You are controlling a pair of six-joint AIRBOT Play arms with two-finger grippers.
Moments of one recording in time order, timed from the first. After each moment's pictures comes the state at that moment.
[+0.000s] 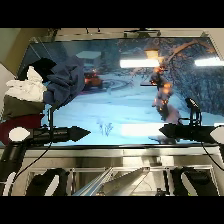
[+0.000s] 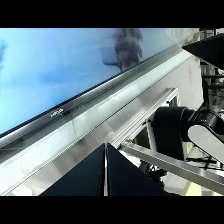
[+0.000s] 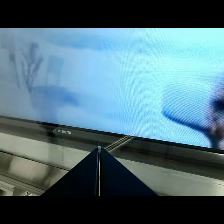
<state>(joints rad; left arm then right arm) 0.03 -0.68 0.51 0.52 -1.33 -1.15 -0.01 -0.59 0.56 -0.98 1.21 1.54</state>
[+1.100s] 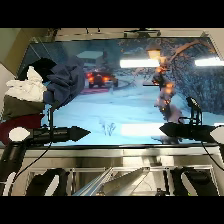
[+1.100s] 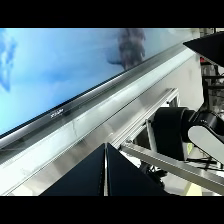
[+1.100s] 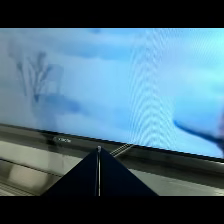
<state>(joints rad) 0.03 -0.68 0.51 0.52 -1.33 -1.15 -0.01 -0.59 0.56 -0.98 1.18 1.54</state>
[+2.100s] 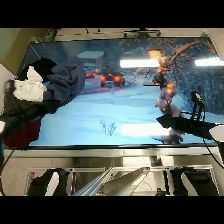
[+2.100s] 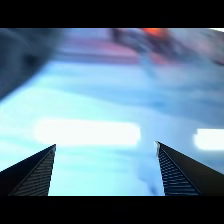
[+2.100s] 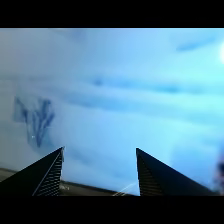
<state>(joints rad) 0.36 -0.75 0.77 0.87 -0.97 -1.12 -0.01 -0.62 0.56 -0.97 0.98 1.49</state>
